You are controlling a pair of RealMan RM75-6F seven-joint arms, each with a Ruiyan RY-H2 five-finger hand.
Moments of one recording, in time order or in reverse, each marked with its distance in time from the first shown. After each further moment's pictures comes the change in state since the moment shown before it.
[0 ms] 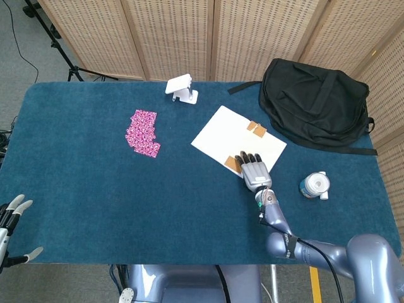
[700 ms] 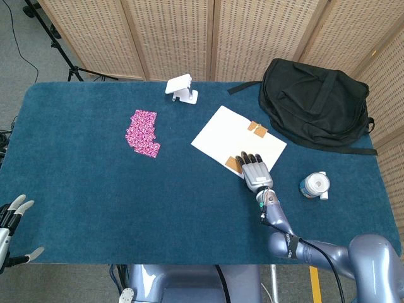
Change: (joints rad) left arm -0.002 -0.003 0.000 -0.002 -0.003 -0.006 0.009; right arm -0.005 0.004 -0.002 -0.007 -0.013 -0.016 0.004
